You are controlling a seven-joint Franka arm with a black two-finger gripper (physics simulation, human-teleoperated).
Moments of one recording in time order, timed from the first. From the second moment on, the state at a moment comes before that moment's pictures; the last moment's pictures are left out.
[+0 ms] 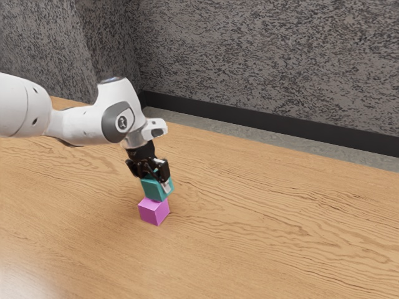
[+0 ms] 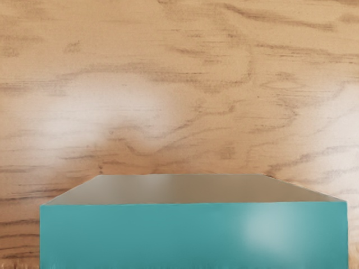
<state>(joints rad) 0.00 0.28 0.02 -1.96 -0.26 2.21 0.22</state>
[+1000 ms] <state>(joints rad) -0.02 0.22 0.03 -2.05 -0.19 2.23 0.05</state>
